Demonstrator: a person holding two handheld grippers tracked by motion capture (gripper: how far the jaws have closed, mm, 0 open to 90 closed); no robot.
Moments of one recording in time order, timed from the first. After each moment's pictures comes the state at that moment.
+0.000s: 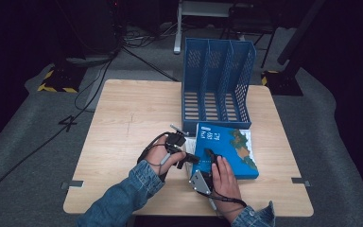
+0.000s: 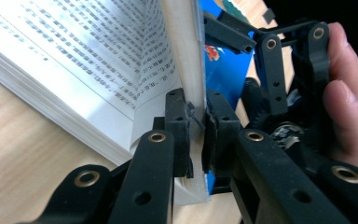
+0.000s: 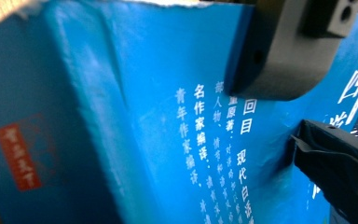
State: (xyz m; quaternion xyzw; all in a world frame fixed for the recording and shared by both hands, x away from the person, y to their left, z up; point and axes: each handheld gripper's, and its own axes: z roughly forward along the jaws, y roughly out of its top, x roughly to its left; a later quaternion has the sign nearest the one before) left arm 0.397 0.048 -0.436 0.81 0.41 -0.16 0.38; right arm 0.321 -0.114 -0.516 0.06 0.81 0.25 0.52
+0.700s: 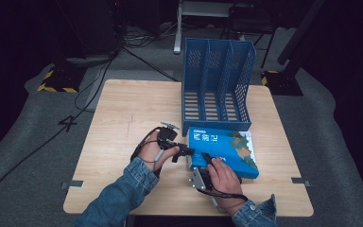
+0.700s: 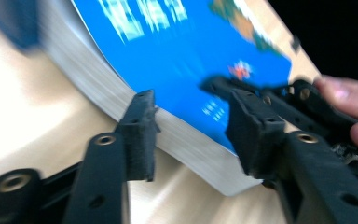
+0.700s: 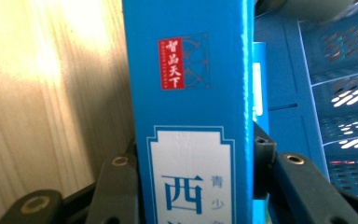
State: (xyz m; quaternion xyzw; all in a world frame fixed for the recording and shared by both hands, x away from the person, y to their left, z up) left arm 0.413 0.084 -0.428 0.79 0.43 -0.09 0.44; right arm 0.323 -0.113 -0.498 0.04 0.85 0.15 0.50
